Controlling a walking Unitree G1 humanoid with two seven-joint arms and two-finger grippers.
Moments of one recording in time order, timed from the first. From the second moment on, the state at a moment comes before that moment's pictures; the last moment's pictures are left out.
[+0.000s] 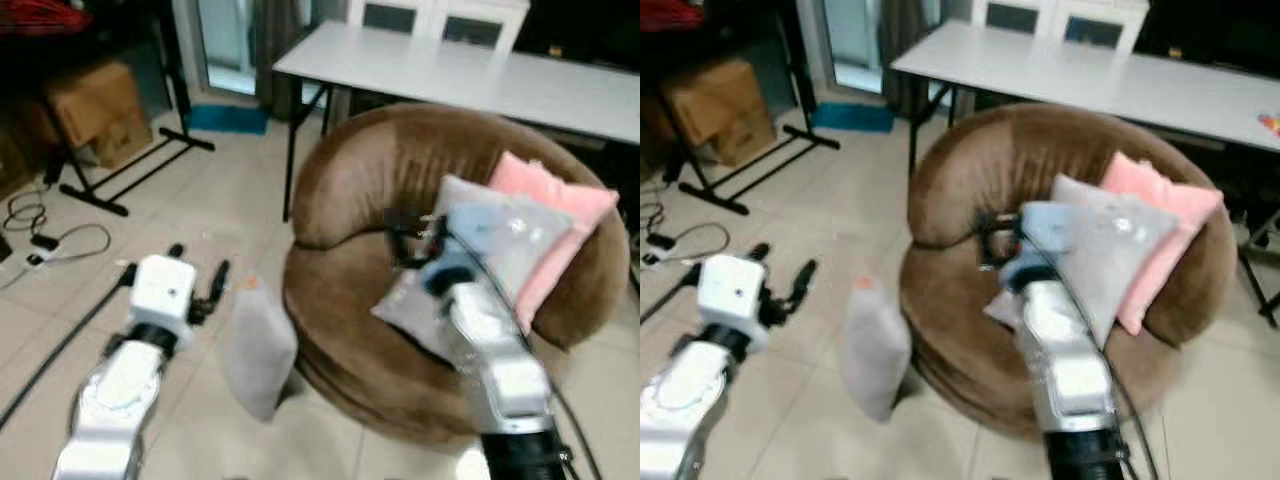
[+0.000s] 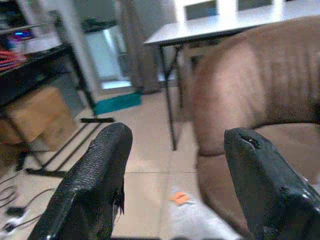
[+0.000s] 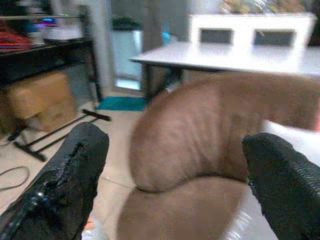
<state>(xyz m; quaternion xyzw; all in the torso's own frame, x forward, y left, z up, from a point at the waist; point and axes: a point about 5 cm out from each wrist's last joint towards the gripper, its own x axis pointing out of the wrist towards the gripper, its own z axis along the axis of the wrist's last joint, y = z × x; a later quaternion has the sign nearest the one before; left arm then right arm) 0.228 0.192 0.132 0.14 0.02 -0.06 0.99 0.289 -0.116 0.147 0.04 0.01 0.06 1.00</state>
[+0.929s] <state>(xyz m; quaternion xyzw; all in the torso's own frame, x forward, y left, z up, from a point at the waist) 0.226 0.192 0.130 0.14 0.03 -0.06 0.99 0.280 -0.110 0.146 0.05 0.02 0.15 0.99</state>
